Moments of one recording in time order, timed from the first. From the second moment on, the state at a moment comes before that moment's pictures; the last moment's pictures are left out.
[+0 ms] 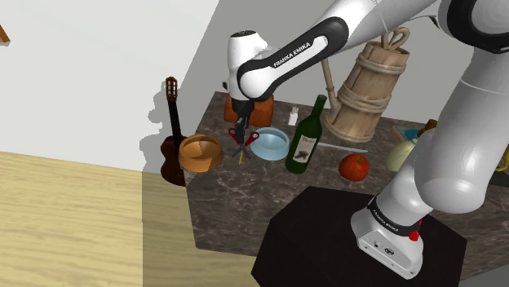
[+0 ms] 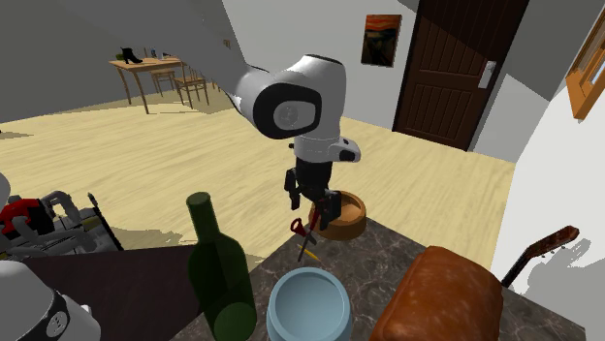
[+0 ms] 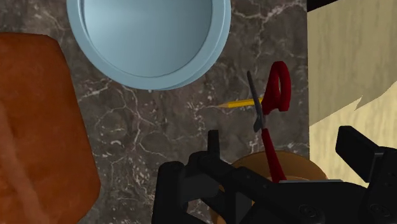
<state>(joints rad) 0.26 0.18 0.07 -2.15 -0.06 2.25 -0.29</state>
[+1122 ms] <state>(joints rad) 0.26 0.24 0.07 -2.18 -0.07 2.33 -0.28</state>
